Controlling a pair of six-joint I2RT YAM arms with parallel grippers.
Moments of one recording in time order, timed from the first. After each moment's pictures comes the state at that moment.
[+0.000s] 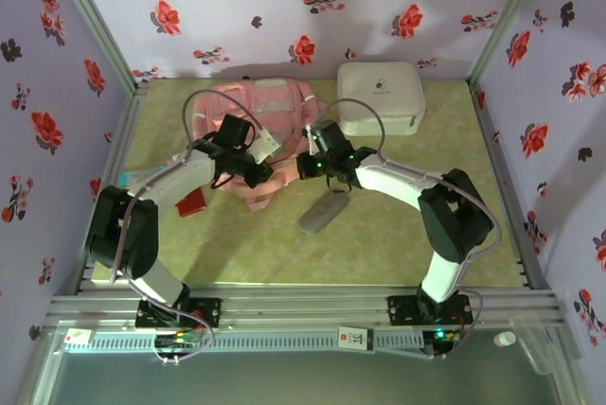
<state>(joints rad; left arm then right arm) -0.47 1.60 1.12 -0.53 0.31 0.36 0.67 1.76 1.17 -0.19 -0.15 0.42</state>
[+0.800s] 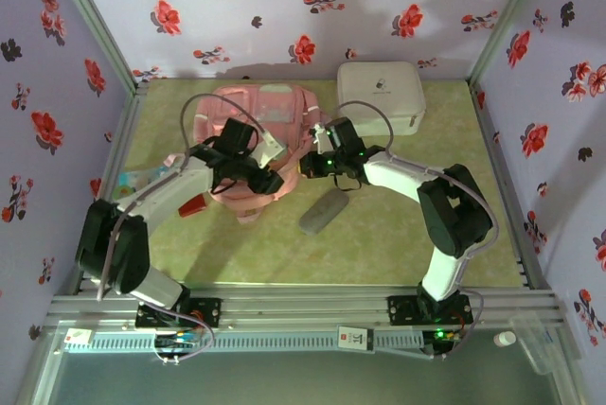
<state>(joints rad) -0.54 1.54 1.10 -0.54 0.33 0.26 0.60 1.78 1.12 -0.10 -0.47 0.46</state>
